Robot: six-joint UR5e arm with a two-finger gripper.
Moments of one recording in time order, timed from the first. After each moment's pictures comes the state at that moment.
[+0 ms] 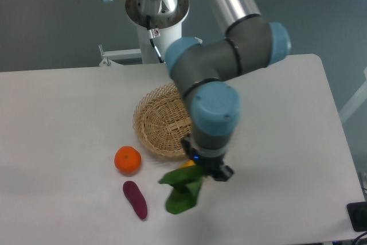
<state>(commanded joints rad) 2.26 -2.06 -1.30 -1.35 1.56 1.13</state>
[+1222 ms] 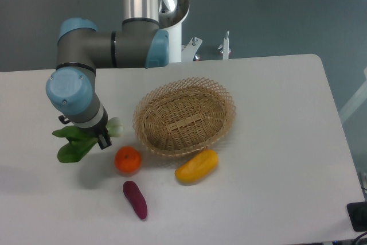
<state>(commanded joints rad) 1.97 -1.94 -1.67 -1.26 1.57 1.10</state>
